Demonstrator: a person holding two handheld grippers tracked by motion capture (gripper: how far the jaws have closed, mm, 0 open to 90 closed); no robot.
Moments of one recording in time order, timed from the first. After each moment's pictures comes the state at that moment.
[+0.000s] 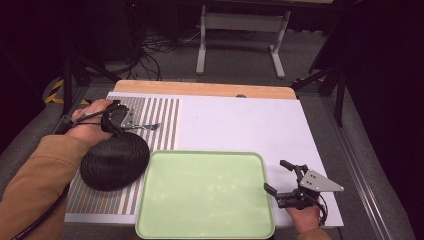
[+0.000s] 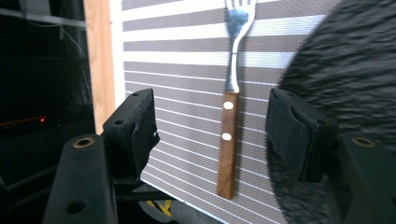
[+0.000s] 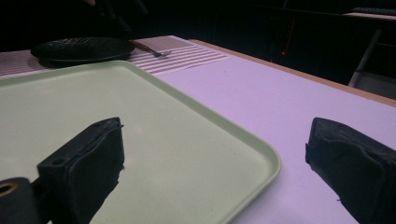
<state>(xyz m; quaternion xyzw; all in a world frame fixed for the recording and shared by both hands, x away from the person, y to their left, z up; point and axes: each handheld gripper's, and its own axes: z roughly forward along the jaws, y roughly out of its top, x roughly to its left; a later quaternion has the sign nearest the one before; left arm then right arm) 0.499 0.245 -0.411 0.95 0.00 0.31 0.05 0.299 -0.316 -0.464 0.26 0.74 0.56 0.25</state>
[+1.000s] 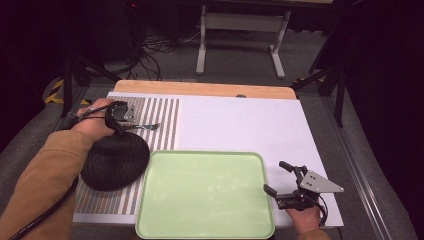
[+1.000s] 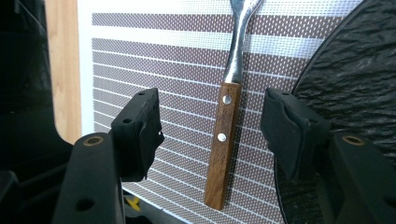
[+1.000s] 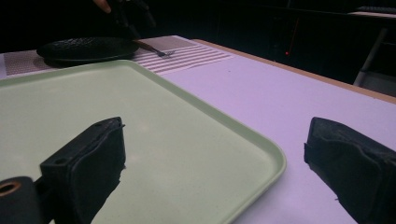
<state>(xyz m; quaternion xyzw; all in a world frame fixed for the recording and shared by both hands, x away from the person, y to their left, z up) 0.527 0.251 -0.429 0.97 0.04 0.24 0.04 0.297 -0.317 -0.466 0.26 0.74 0.56 0.25</state>
